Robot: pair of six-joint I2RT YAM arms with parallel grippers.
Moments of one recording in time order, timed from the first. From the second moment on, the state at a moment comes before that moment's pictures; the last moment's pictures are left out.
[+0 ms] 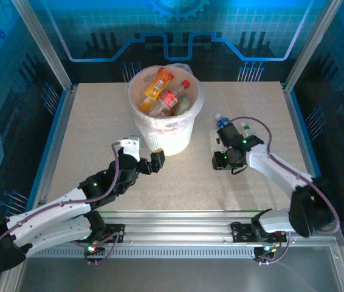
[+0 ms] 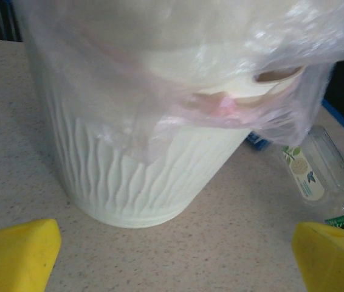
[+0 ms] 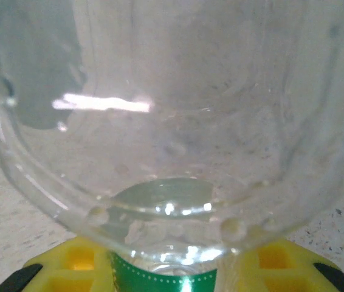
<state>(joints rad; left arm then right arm) -0.89 0.84 0.63 -0.16 -0.50 -0.51 0.45 1.32 0.94 -0.86 -0.03 0.36</state>
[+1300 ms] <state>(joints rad) -0.88 1.22 1.15 -0.06 0.11 -0.51 0.78 0.88 1.01 -0.58 -0.18 0.26</state>
